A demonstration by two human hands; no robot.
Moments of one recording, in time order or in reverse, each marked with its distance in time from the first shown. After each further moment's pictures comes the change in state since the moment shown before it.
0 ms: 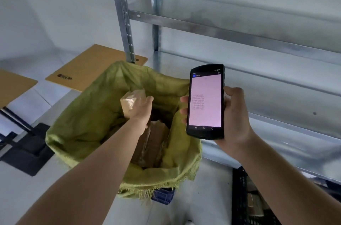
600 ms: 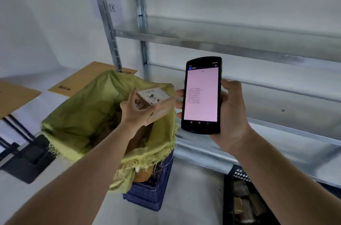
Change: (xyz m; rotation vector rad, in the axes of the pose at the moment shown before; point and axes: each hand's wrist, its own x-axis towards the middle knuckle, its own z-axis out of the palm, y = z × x) left_hand -0.149 -0.020 0.051 0.098 0.007 0.443; right_hand -0.152 -0.050 -0.077 0.048 -0.038 -0.141
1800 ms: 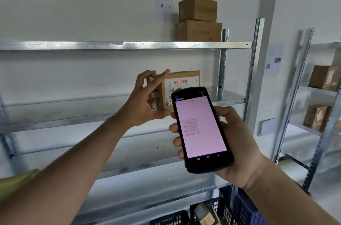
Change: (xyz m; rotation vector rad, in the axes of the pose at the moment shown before) left_hand -0.273 0.381 0.339 0.056 -0.497 1.582; right_hand -0.378 -0.235 -0.206 0.133 0.037 -0.285
